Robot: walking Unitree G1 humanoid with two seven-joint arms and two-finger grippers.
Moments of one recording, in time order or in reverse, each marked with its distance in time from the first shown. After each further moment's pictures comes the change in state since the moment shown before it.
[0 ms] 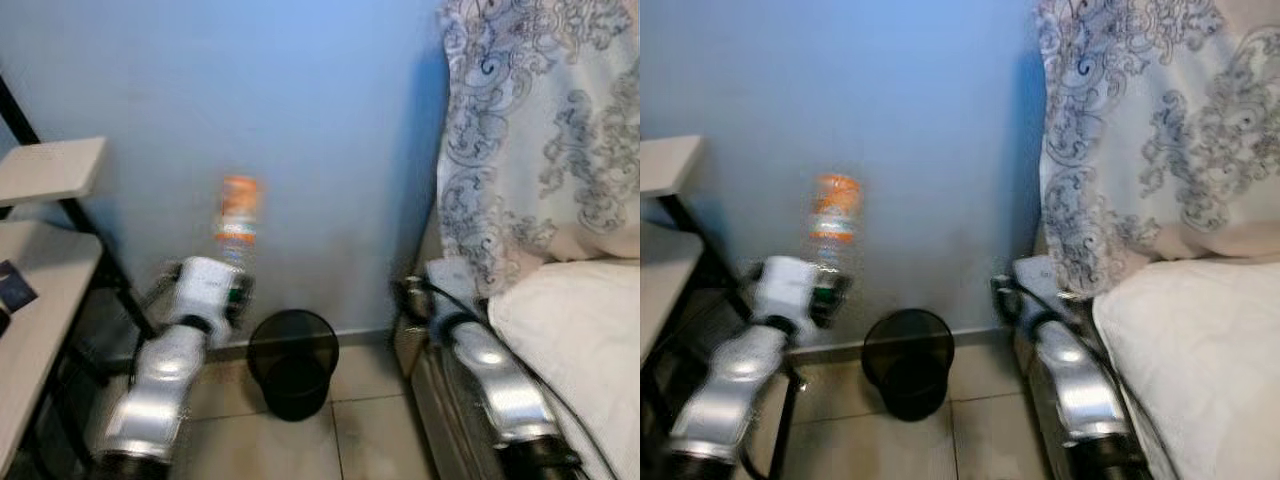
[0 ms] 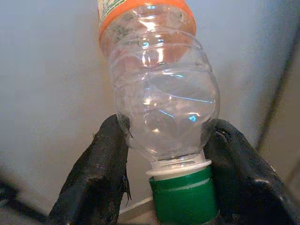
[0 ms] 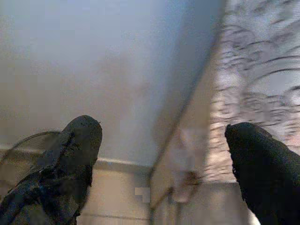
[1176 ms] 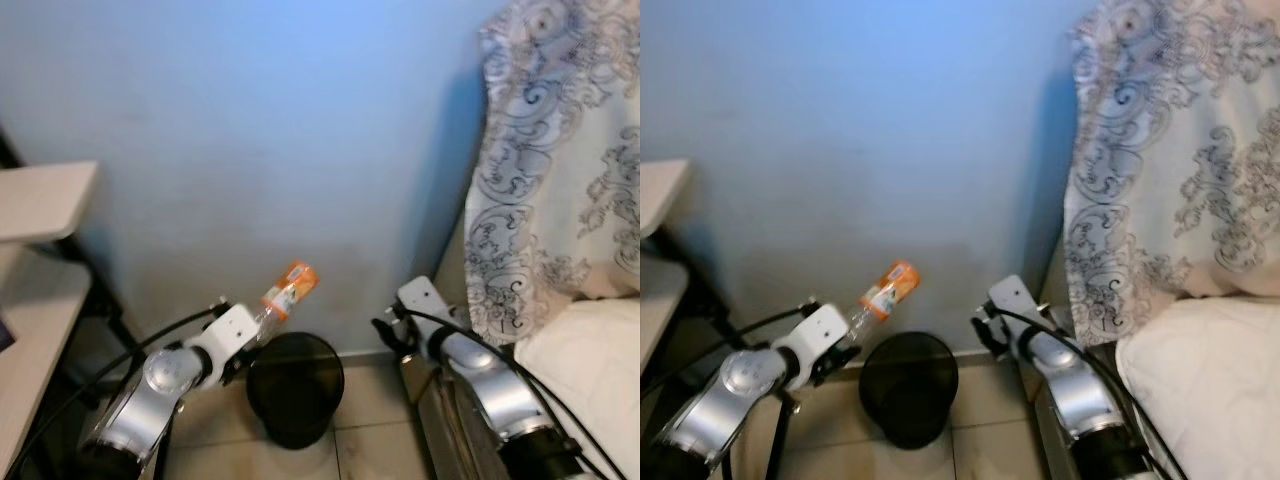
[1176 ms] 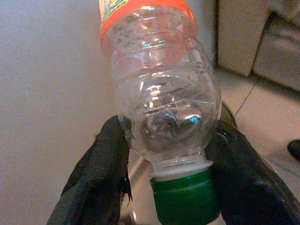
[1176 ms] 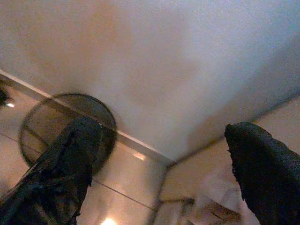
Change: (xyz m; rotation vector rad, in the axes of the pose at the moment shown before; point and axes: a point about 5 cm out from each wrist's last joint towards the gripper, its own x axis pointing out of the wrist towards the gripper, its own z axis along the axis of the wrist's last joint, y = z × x) left arm 0.001 0.000 -0.043 0.386 0.269 -0.436; right arm 0.005 0.015 -0.021 -0.215 0.141 0.286
